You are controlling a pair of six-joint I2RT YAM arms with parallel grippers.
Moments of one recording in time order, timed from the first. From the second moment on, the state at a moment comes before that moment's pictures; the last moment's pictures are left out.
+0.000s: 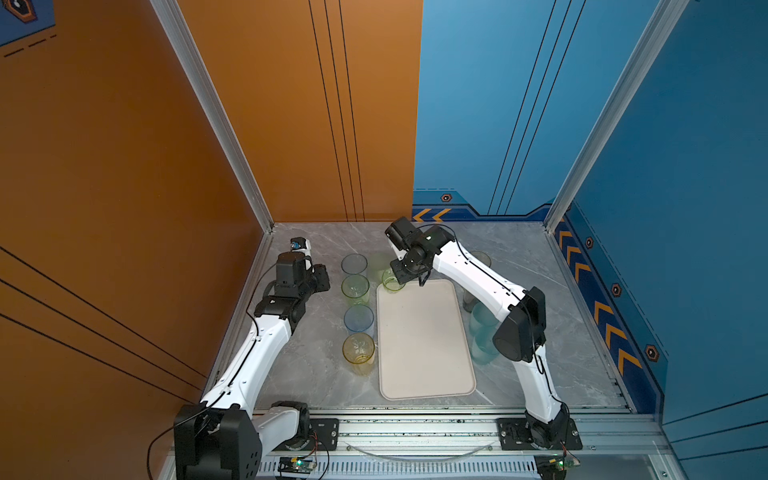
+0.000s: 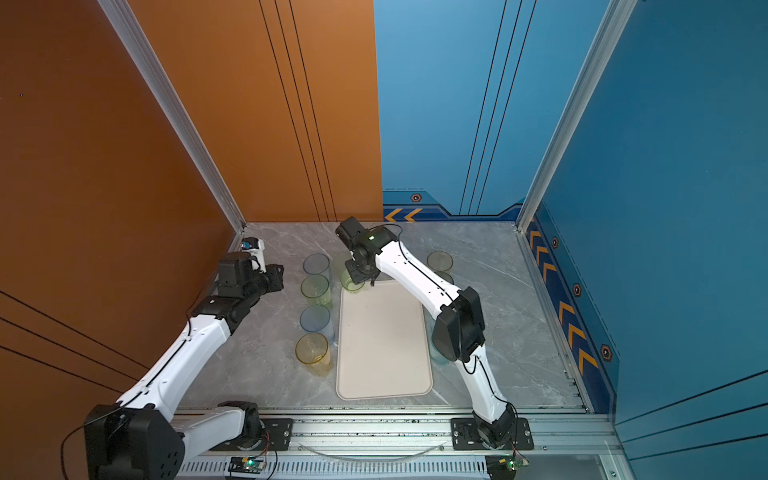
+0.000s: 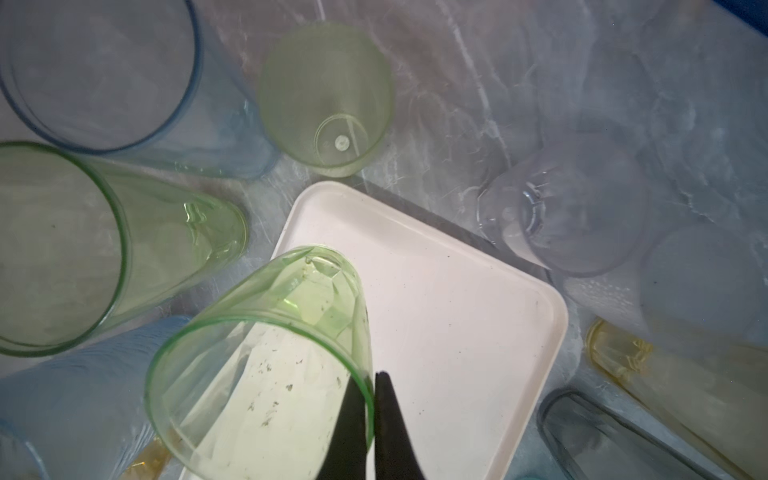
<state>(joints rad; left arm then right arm) -0.07 1.15 0.87 -0.26 0.01 -0.25 0.77 2.21 2.24 -1.21 0.13 0.22</state>
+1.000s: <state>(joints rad) -0.07 1.16 0.87 -0.26 0.01 -0.24 0.75 2.43 2.43 -1.28 0.15 0.18</state>
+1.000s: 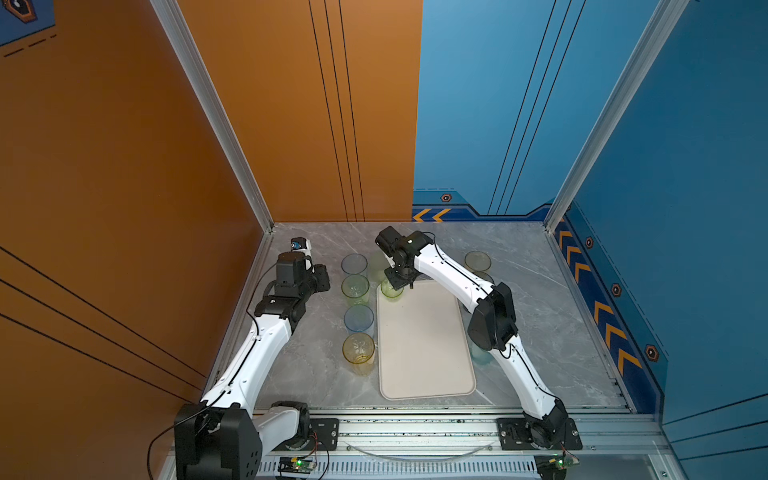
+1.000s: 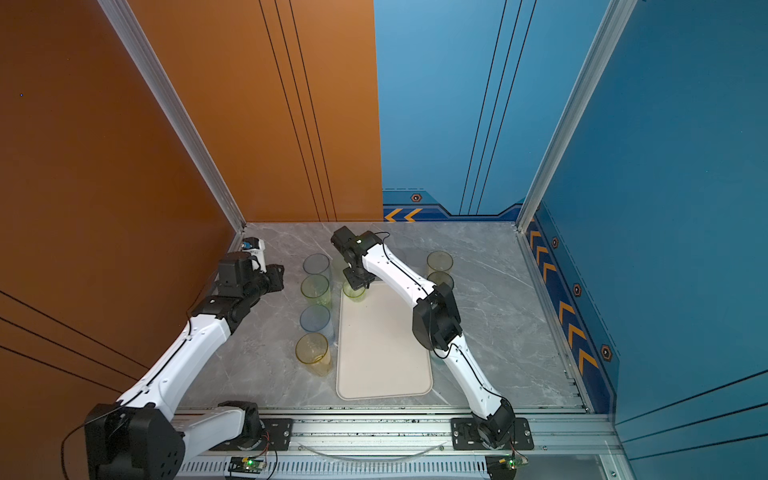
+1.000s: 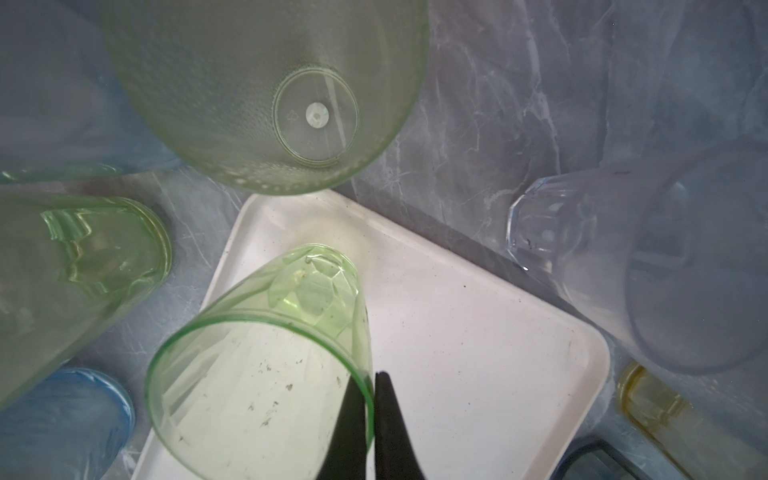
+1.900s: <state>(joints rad) -0.07 1.16 0.87 -0.26 0.01 -0.24 0.74 2.46 2.44 -1.28 0.09 0.18</state>
